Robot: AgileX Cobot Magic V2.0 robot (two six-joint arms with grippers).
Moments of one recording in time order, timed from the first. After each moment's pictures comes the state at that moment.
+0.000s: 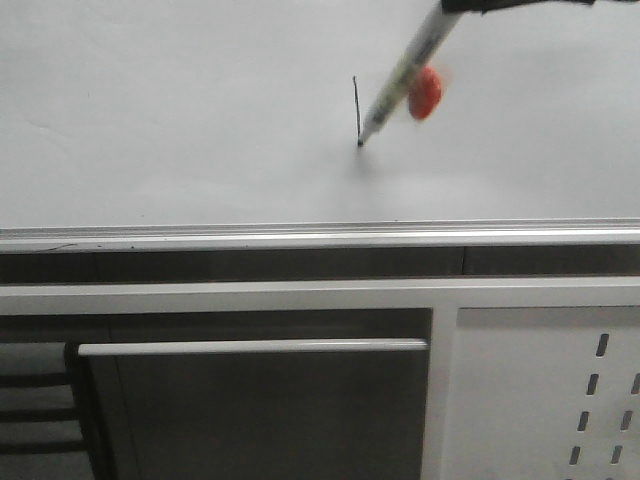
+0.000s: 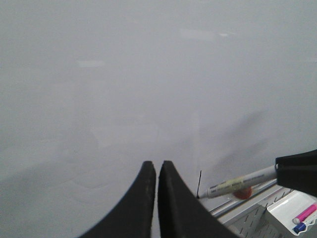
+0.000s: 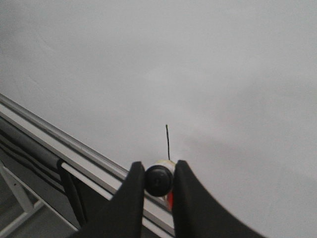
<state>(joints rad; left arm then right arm) -0.42 0.76 -0.69 -1.21 0.25 1.12 0.64 1.05 -0.60 0.75 -0.16 -0.80</state>
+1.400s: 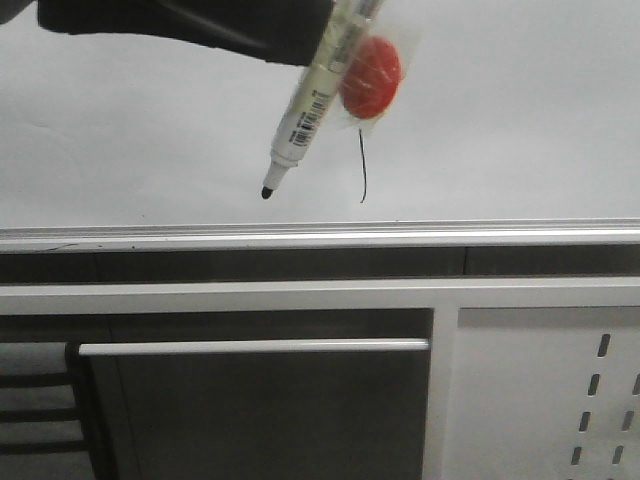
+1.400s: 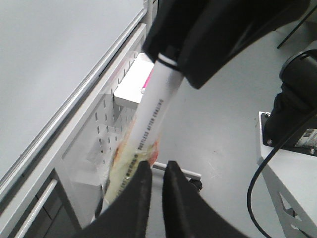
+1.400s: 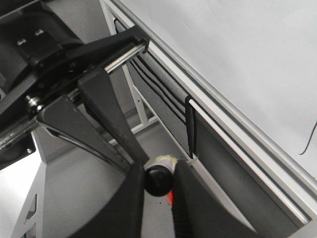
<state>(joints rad) -0.67 1.16 -0.75 -1.30 0.67 1.54 0.56 0.97 -0.91 0.72 0.68 -0.77</state>
